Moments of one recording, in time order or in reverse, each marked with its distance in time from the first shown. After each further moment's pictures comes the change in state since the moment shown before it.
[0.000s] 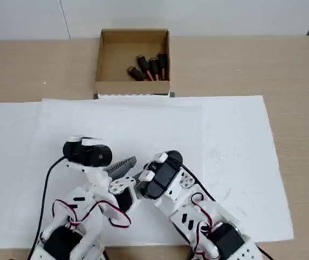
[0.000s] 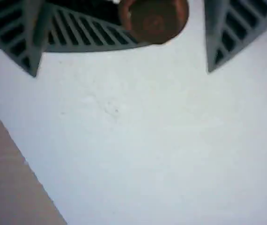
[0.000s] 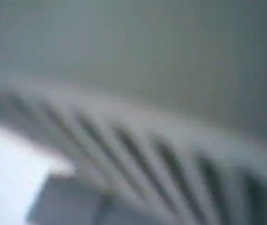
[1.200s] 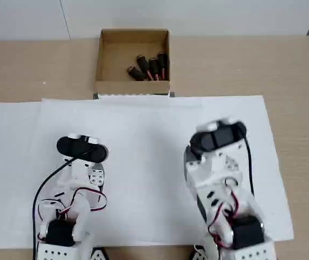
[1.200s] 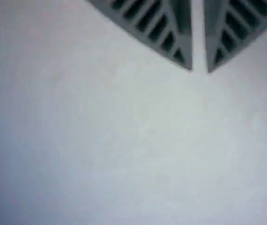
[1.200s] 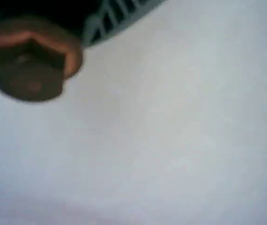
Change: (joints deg) left arm -27.5 0.0 12.0 0.0 -36.9; right arm 24.4 19.2 -22.4 5.3 -13.1
